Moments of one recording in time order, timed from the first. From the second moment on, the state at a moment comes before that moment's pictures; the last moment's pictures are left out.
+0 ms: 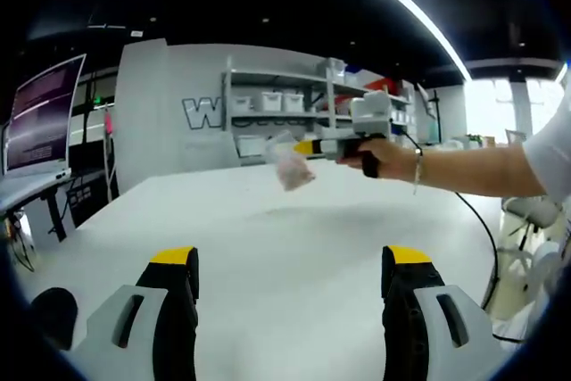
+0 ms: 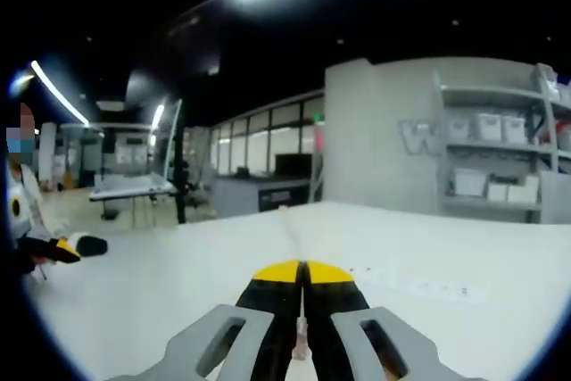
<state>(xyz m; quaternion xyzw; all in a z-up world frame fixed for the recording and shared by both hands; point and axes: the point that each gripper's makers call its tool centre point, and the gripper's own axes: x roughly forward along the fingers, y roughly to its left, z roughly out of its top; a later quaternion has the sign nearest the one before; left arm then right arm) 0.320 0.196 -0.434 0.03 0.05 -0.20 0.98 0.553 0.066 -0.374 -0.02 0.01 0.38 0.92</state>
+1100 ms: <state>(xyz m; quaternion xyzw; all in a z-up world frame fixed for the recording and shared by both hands) 0.314 0.185 -0.433 0.03 0.05 -0.21 0.97 0.514 0.048 -0.369 -0.01 0.00 0.39 0.92</state>
